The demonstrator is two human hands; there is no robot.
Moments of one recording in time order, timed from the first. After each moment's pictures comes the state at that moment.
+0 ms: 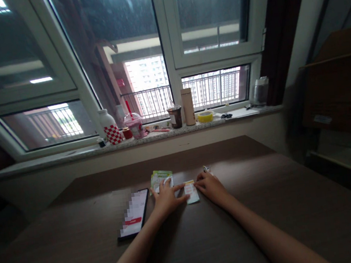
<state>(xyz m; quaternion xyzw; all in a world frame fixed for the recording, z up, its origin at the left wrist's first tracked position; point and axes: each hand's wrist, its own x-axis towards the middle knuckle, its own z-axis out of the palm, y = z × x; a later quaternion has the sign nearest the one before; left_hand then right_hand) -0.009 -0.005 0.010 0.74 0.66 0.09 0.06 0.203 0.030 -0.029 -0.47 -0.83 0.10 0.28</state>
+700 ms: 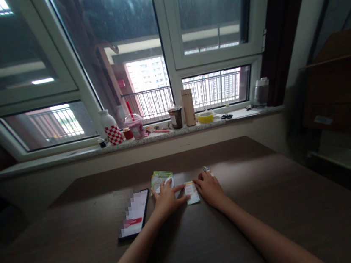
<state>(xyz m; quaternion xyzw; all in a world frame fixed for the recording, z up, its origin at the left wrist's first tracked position) -0.010 -0.003 0.005 0.74 0.66 0.10 0.05 0.187 0.019 -0.023 -0.56 -0.80 0.01 0.22</state>
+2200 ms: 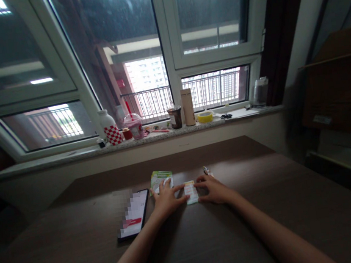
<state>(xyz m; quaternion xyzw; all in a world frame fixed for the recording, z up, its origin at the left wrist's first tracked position) -0.010 -0.006 0.008 0.74 0.66 0.10 0.06 0.219 0.017 -0.012 -0.44 -0.84 0.22 0.21</state>
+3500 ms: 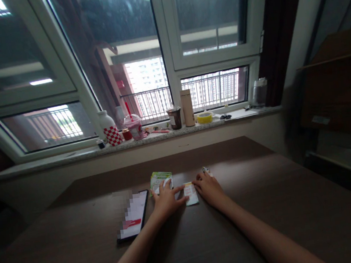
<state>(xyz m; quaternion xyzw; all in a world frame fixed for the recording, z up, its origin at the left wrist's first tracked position) -0.010 -0.006 0.007 0.75 0.65 0.09 0.04 0.190 0.019 -0.016 -0.54 -0.82 0.03 0.20</state>
